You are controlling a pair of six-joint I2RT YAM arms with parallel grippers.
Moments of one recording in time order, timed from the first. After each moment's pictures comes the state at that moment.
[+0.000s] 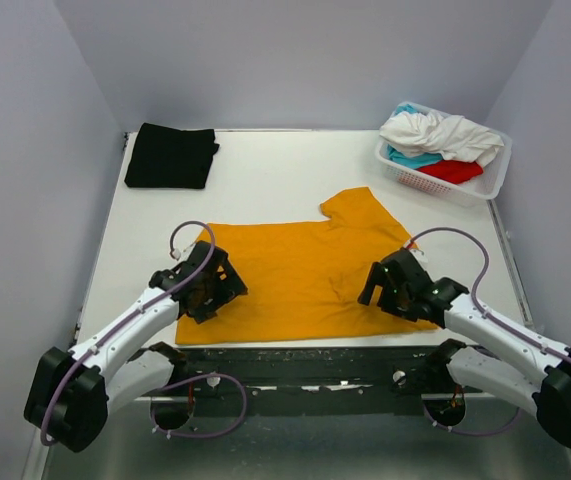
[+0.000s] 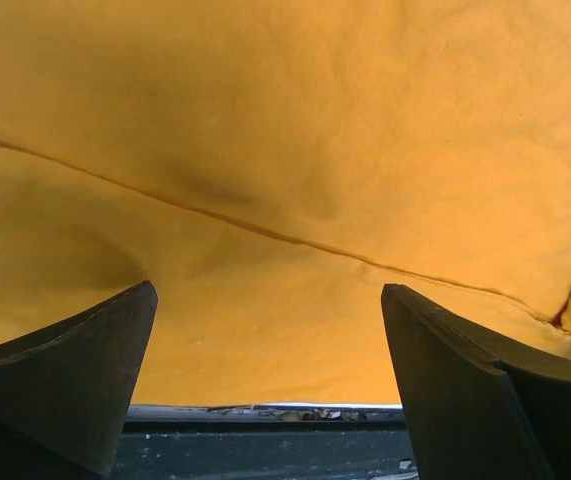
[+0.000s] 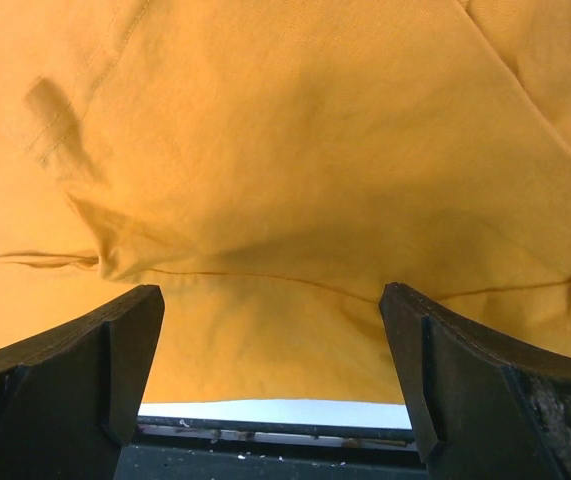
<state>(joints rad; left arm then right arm) -0.49 1.00 0.52 -0.61 -0.03 -1.07 0.62 0.98 0.47 -0.55 0.17 0.88</state>
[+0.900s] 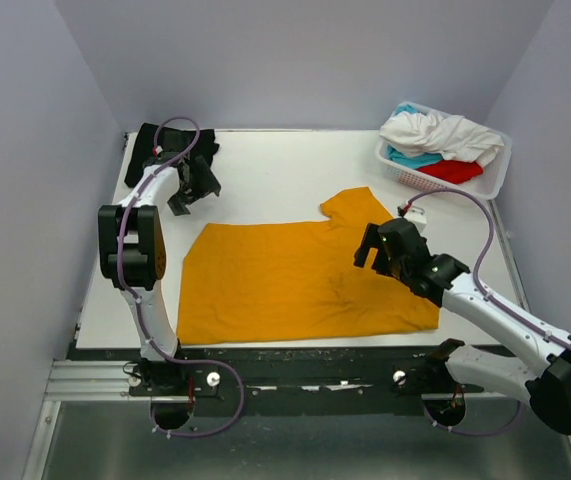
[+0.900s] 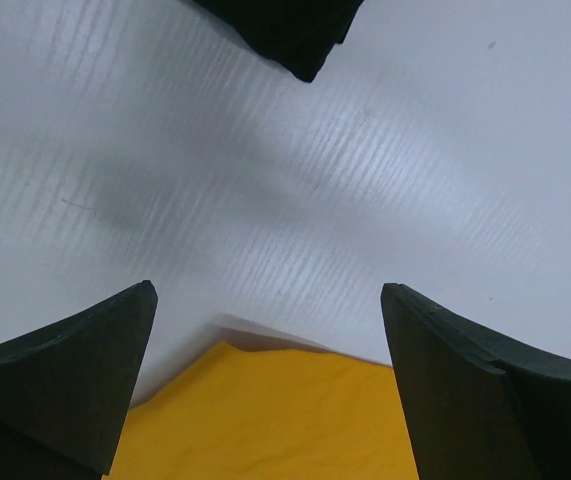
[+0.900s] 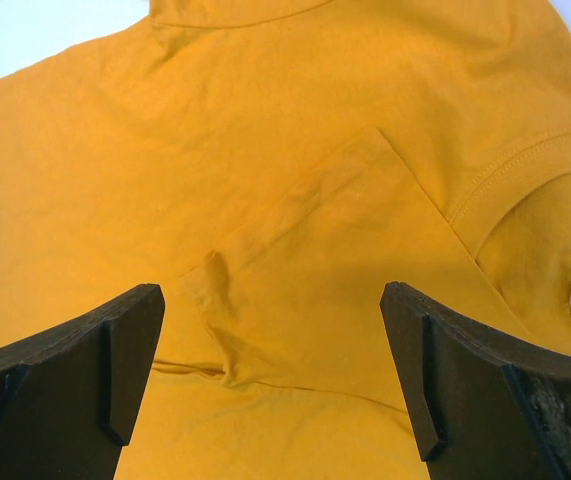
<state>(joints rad) -0.01 1.95 1.52 -0.57 0.00 -0.60 0.62 1.05 0.72 -0.46 0.36 0.71</state>
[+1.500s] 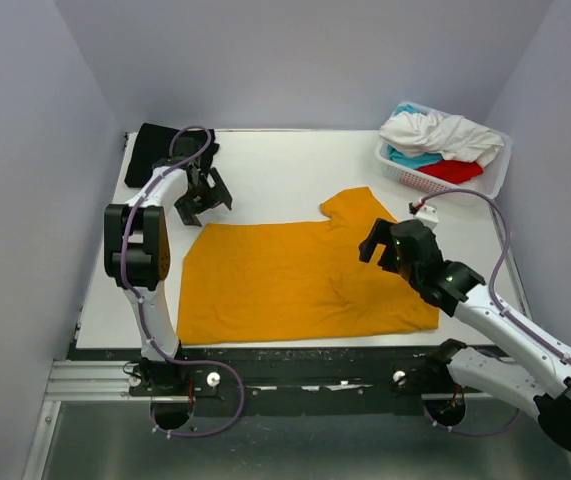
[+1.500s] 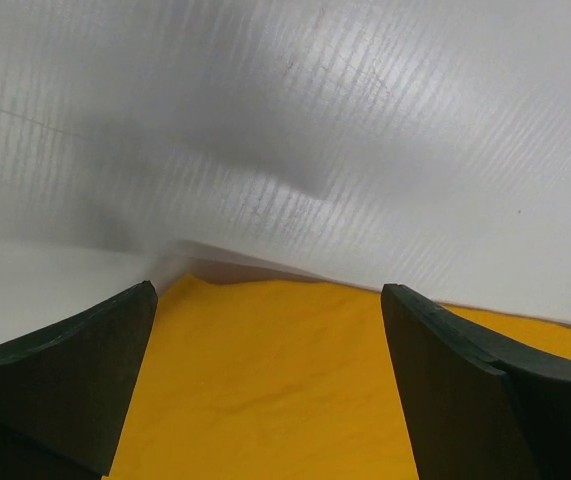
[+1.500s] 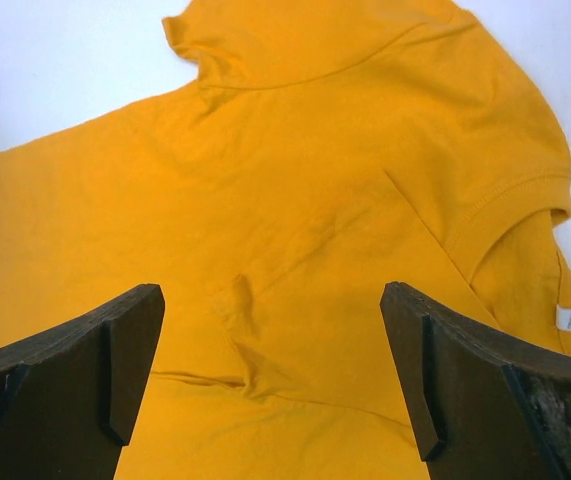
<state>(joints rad) -0.05 1.99 1.53 -0.71 0.11 -0.57 0.62 0.94 0.72 -0.46 0.39 0.69</state>
